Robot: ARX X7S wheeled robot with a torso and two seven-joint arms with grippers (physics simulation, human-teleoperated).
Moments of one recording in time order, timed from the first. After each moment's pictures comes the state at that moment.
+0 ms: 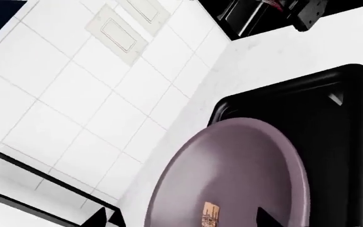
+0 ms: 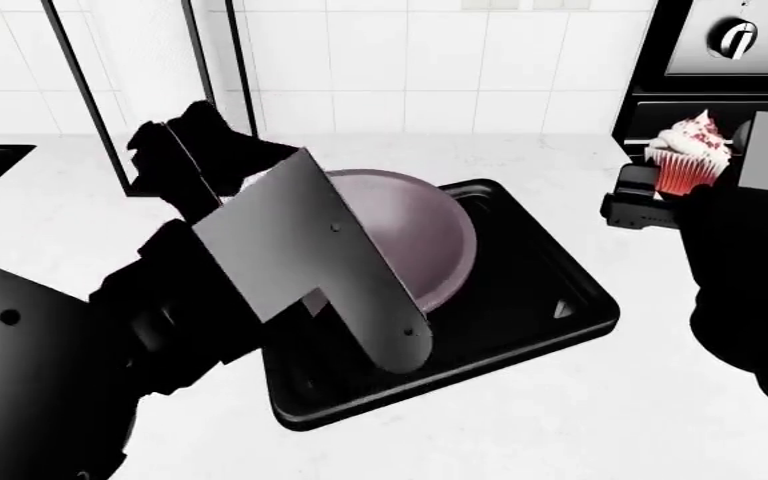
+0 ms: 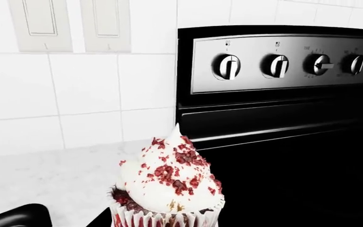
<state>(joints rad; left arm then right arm) -1.80 -0.71 1.11 0.68 -1.86 -1.13 -0.96 0.82 0.74 -0.30 -0.19 1.02 0.75 0.78</state>
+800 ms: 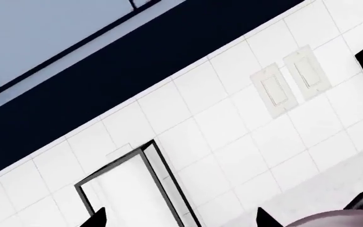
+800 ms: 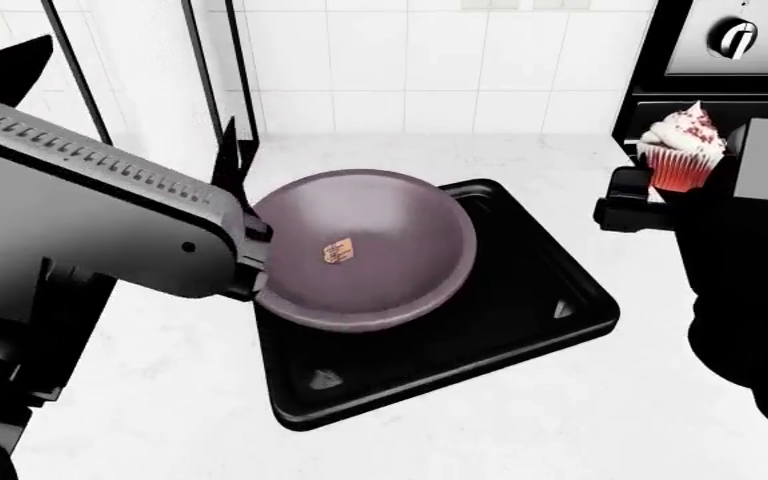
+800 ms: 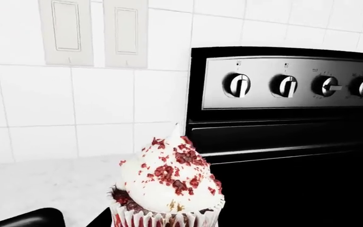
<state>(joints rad) -1.62 -0.98 0.96 0.94 -1.68 -0.83 -1.32 0.78 0.76 -0.32 -0.26 0.98 0.70 0.75</state>
